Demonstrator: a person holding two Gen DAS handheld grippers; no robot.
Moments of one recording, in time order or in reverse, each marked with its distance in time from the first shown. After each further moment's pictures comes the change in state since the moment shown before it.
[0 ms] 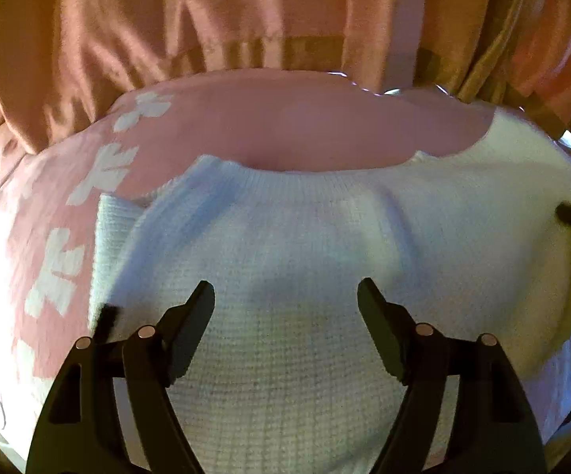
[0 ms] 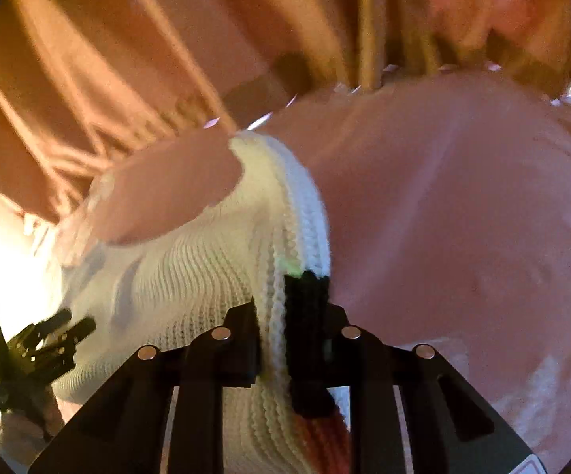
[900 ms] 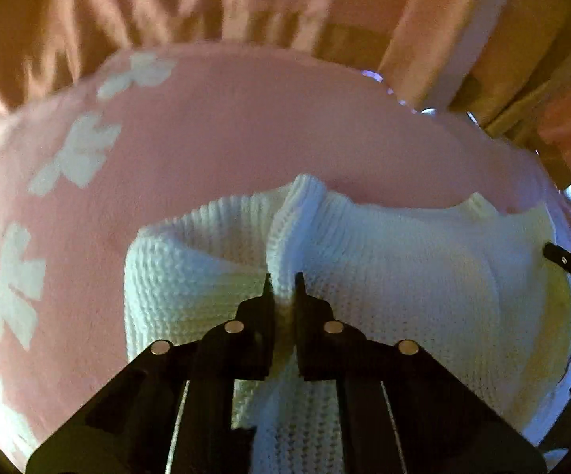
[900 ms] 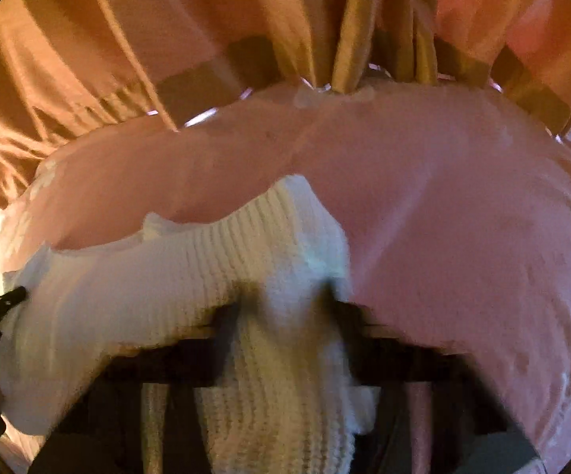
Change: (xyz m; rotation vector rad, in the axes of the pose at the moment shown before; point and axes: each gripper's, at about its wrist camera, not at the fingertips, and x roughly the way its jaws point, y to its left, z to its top) left arm 0.050 0.036 0.045 -0.143 0.068 -0.084; right arm 0.079 -0.026 0.041 -0.096 0.078 -0.117
